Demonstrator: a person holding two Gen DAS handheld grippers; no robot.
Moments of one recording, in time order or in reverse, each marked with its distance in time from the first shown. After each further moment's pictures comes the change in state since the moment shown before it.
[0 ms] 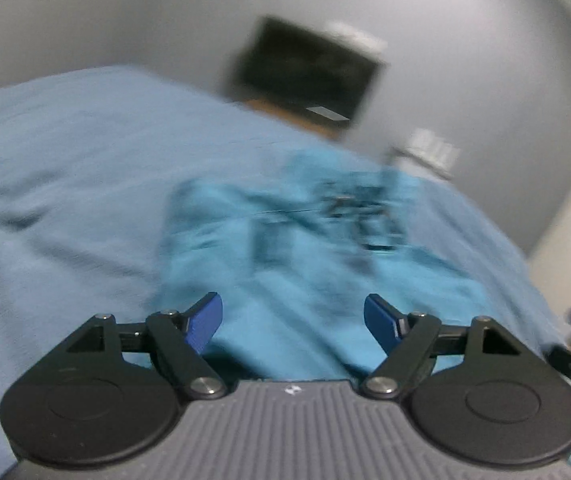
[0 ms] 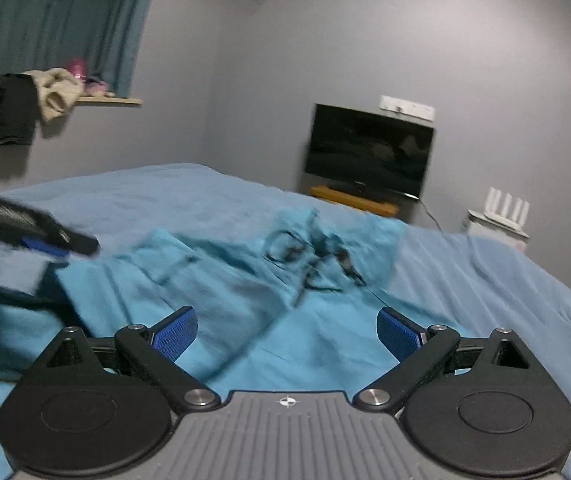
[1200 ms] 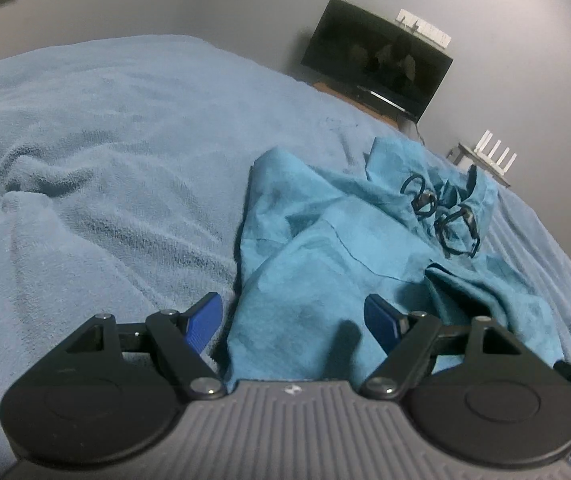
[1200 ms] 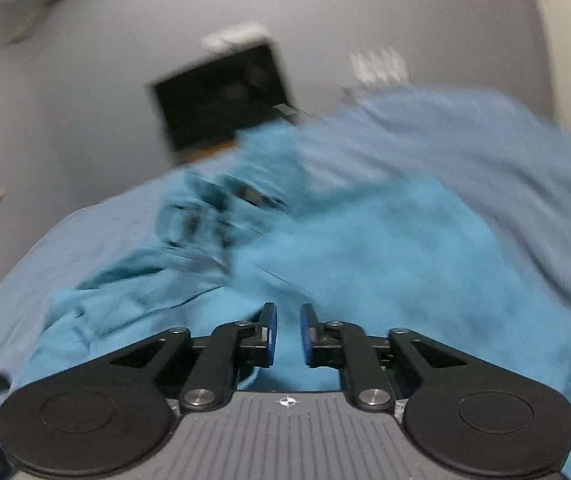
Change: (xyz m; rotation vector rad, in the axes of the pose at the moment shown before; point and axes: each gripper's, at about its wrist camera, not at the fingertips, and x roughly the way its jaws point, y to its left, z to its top) left arm 0.057 0.049 0.008 -0.065 0.044 0.104; right arm 0.099 -0.044 -0.055 0.682 0.143 -0.264
